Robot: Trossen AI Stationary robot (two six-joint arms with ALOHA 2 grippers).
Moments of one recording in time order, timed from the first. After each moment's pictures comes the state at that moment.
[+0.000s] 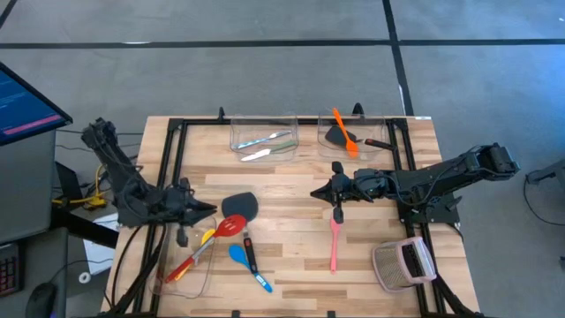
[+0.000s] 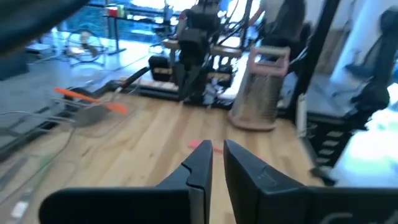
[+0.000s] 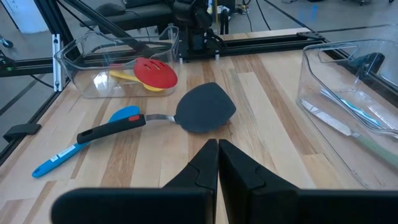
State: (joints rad) left arm -0.90 0.69 0.54 -0.06 -1.05 -0.31; right arm 0.11 1.19 0.54 0.33 0.13 0.12
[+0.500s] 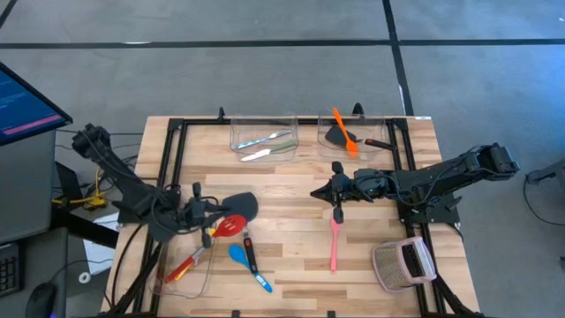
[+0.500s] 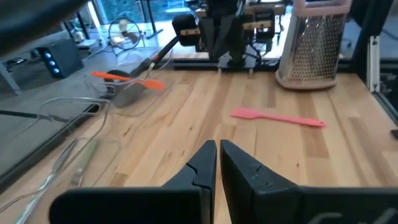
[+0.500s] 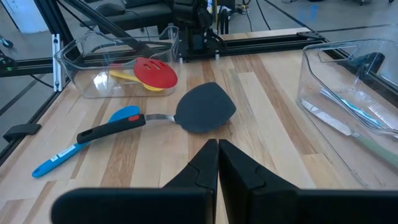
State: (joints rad) left arm -0.77 0.93 0.54 -0.06 -1.04 -0.31; right arm 0.11 1.19 0.54 0.33 0.13 0.12
